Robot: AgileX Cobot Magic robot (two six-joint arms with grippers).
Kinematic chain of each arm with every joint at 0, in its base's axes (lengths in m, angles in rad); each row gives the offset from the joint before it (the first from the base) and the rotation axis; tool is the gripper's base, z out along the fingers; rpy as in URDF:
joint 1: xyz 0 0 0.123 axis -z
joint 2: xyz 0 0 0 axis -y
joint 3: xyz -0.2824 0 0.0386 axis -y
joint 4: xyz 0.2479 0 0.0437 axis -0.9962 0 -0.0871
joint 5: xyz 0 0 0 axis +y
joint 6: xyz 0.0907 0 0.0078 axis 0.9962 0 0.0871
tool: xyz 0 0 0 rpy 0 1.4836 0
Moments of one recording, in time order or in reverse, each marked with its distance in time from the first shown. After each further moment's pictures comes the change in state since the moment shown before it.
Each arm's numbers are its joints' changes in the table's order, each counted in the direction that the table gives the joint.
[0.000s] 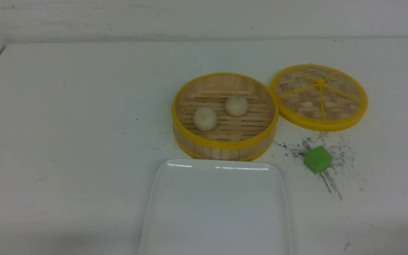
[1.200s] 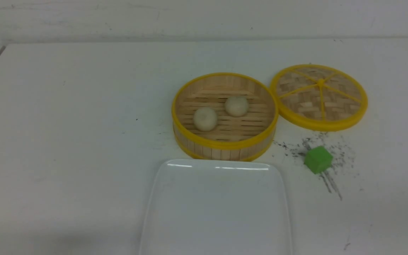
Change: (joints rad) right arm 0.000 -0.009 0.615 -0.085 0.306 0.015; left arm 0.000 0.000 0.000 0.000 0.000 0.000
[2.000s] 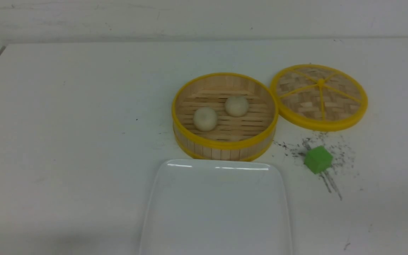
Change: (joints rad) right arm 0.000 0.000 0.000 -0.083 -0.047 0.000; left arm 0.000 0.000 0.000 0.000 0.000 0.000
